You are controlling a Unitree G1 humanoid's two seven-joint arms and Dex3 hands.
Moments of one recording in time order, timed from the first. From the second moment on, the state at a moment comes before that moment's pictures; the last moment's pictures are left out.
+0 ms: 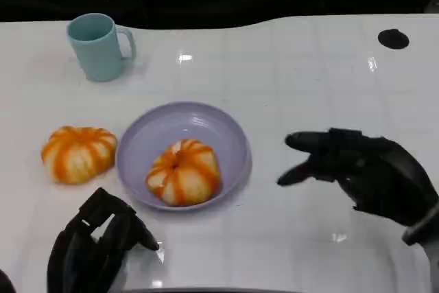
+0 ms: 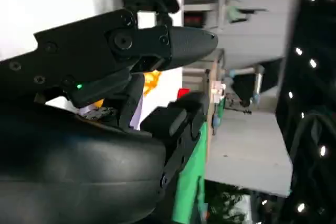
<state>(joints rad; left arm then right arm) -0.05 -0.10 0.29 0.62 -0.49 -0.34 -0.74 -0.29 -0.15 0.04 0.57 0.54 -0.38 0.93</state>
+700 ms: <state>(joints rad) -0.03 -0.09 0.29 0.59 -0.49 -0.33 -0.73 -0.11 -0.10 -0.11 0.39 0.65 0.21 0.91</state>
